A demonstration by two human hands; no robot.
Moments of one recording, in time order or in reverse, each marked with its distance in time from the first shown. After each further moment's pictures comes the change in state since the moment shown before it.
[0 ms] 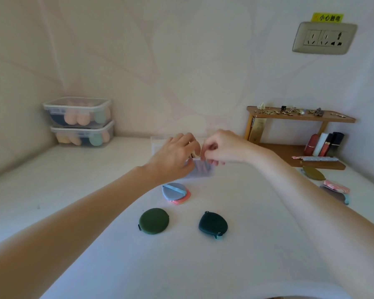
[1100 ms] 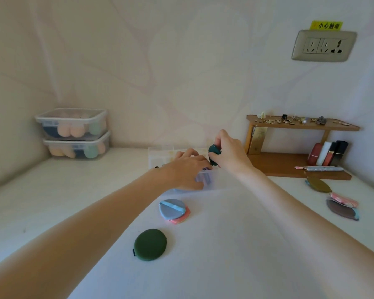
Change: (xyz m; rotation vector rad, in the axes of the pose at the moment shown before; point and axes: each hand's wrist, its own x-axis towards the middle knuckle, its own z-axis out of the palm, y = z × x) left_hand 0.039 0.008 0.013 0.006 -0.444 -0.104; right_hand 0.034 0.036 0.018 0.088 0.482 0.125
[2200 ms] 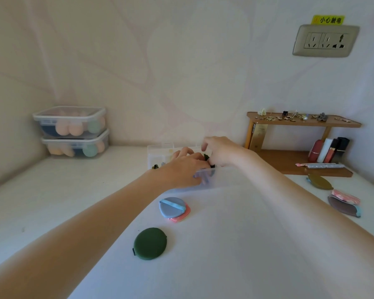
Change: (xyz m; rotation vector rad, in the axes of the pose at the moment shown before) left_hand -0.003 -0.002 0.003 -0.052 0.011 -0.037; right_hand 0.019 -0.016 -0.003 -0.237 -0.440 0.110
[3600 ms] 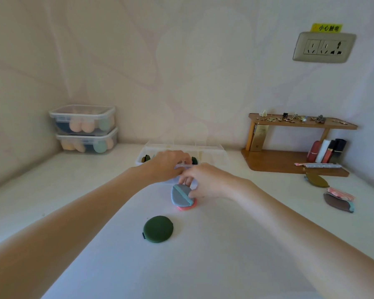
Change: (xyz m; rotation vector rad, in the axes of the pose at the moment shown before) left_hand -0.037 -0.033 -0.005 -0.161 0.073 -0.118; right_hand -0.061 -0.028 0.047 -0.029 -0.133 -0.370
